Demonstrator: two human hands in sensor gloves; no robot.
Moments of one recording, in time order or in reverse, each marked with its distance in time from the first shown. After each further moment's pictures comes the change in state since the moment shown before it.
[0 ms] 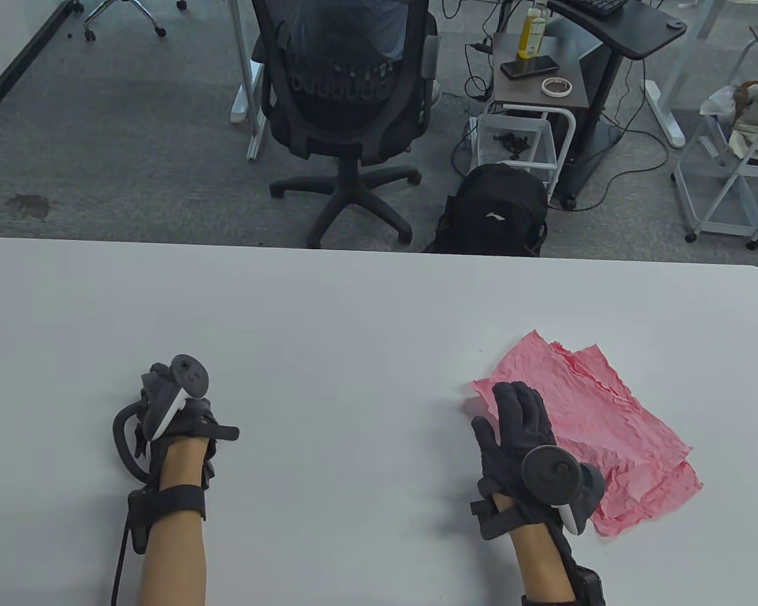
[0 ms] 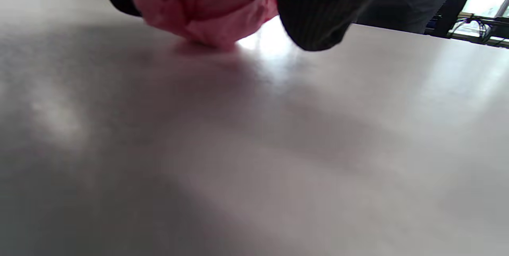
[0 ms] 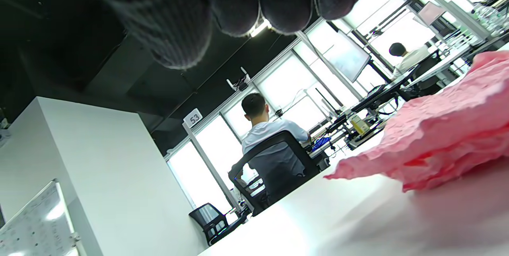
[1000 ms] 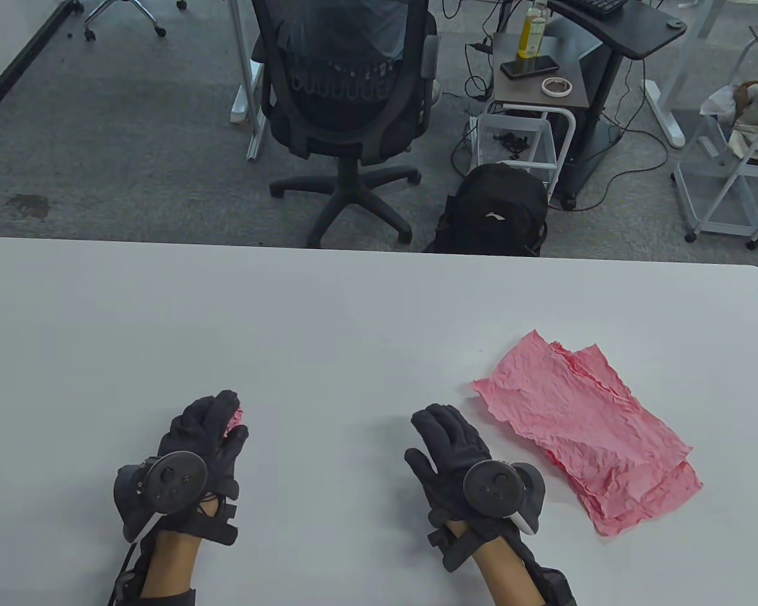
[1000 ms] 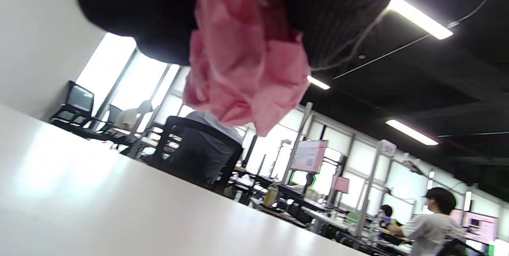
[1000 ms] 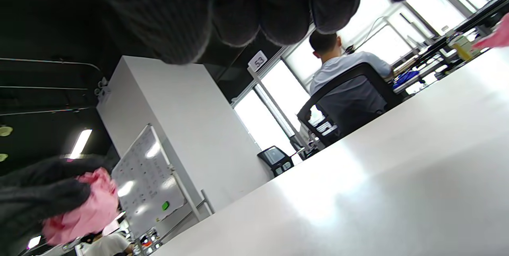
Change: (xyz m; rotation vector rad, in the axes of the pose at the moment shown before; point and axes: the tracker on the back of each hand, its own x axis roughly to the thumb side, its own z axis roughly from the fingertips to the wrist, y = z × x) left_hand 0.007 0.024 0.148 0.563 -0.713 0.375; right_hand 0.052 0.058 0.024 0.262 -0.269 -0.110
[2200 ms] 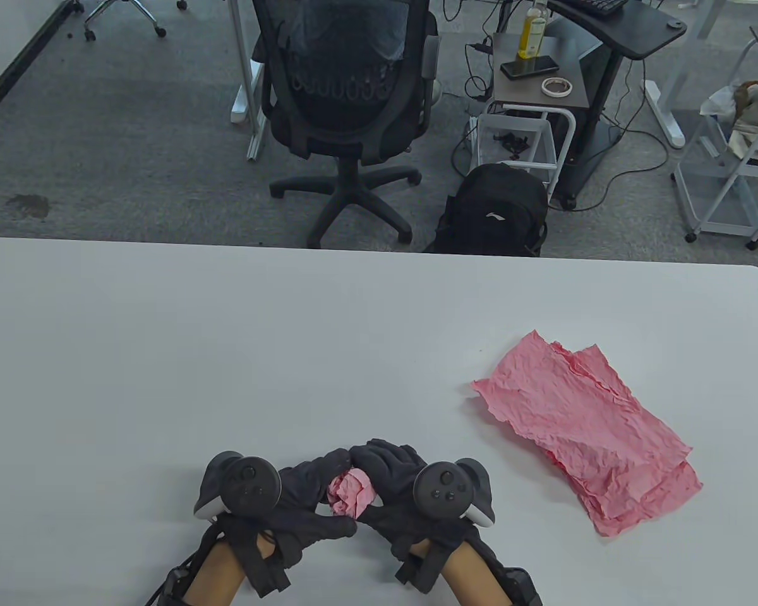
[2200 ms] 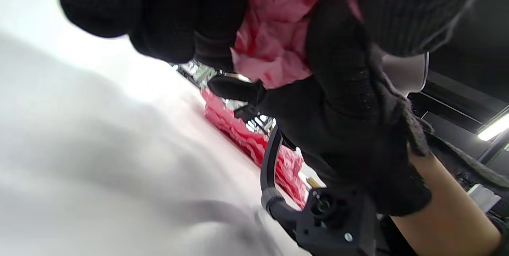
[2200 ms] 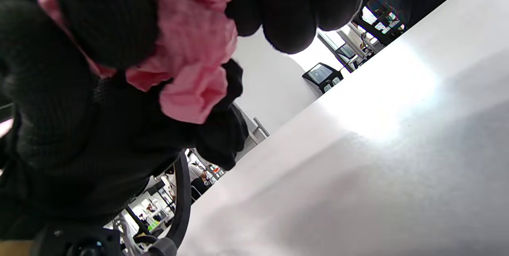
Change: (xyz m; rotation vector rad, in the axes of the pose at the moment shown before) left_hand 0.069 -0.065 0.009 -0.573 -0.385 0.498; right_hand 0.039 0.041 -0.006 0.282 -0.079 -0.211
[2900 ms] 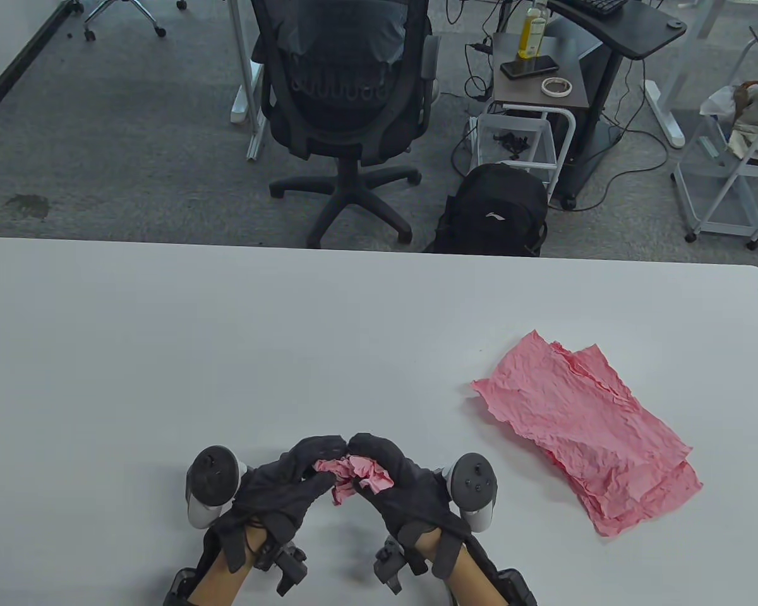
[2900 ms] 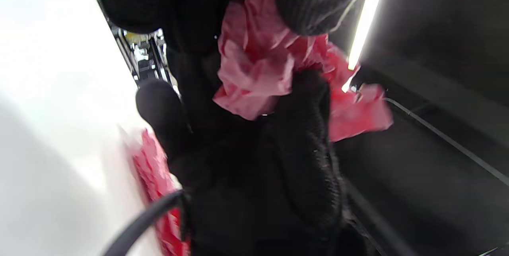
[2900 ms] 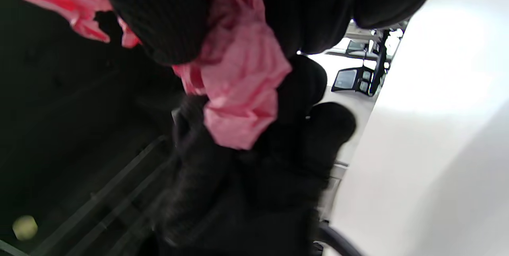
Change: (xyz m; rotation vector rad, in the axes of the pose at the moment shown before) left_hand -0.016 0.005 0.006 0.241 0.017 0.564; right_hand -0.008 -0.002 -0.002 -0.196 -0.027 -0.707
